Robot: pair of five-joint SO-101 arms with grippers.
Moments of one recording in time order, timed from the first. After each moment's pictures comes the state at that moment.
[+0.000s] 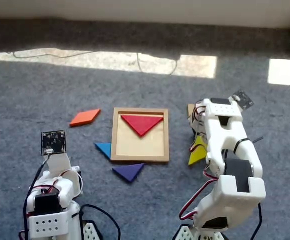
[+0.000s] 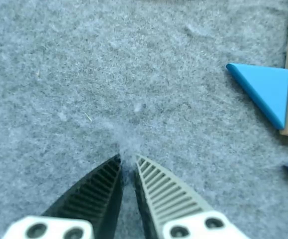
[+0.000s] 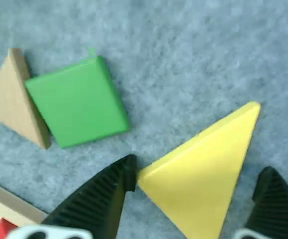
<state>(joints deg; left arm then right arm) -13.7 -101.9 96.0 76.1 5.2 -3.8 10.2 23.5 58.5 -47.7</state>
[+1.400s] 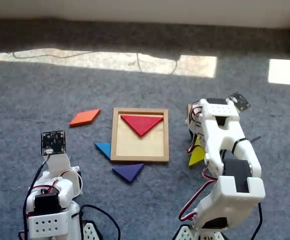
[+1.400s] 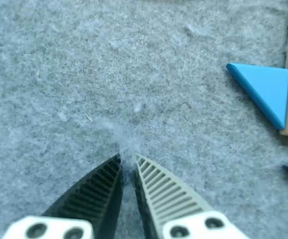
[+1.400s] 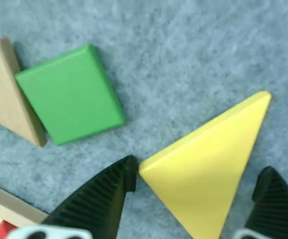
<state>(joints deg) -13.7 -101.9 96.0 76.1 5.2 -3.9 10.2 23.6 58.2 -50.1</state>
